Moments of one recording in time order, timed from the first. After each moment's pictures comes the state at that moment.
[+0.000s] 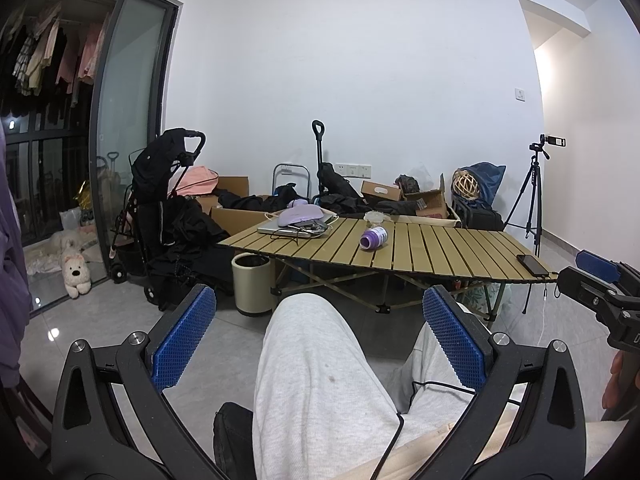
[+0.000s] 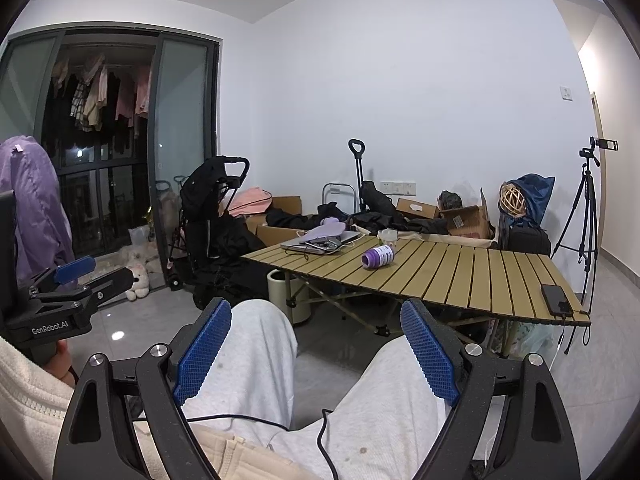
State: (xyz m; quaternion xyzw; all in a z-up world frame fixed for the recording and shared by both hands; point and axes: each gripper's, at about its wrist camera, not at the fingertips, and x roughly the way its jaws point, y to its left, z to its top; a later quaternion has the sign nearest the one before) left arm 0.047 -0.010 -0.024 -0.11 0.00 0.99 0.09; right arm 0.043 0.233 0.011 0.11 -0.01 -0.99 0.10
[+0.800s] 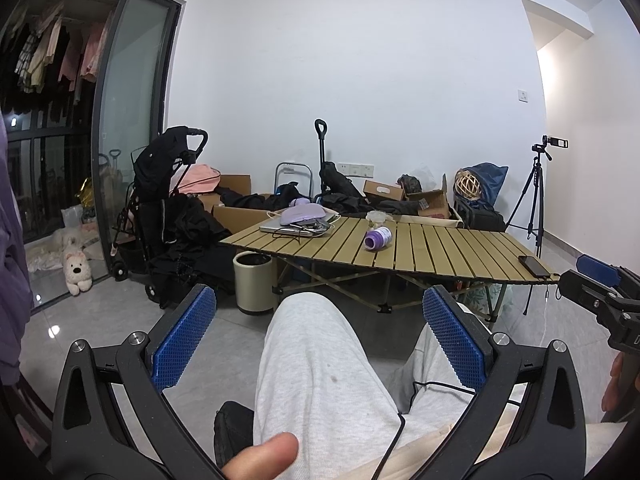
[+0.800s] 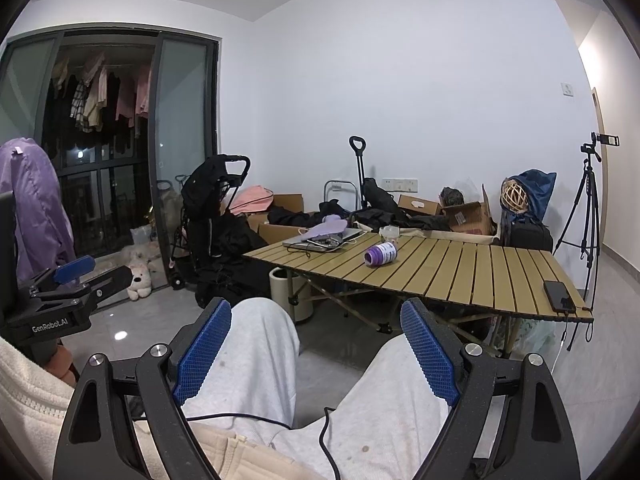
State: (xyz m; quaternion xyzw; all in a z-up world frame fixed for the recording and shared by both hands) left arm 0.049 -0.008 -0.023 -0.12 0.00 0.99 0.08; right arm 0.042 0.236 0.008 0.11 -0.01 -0.99 0.11
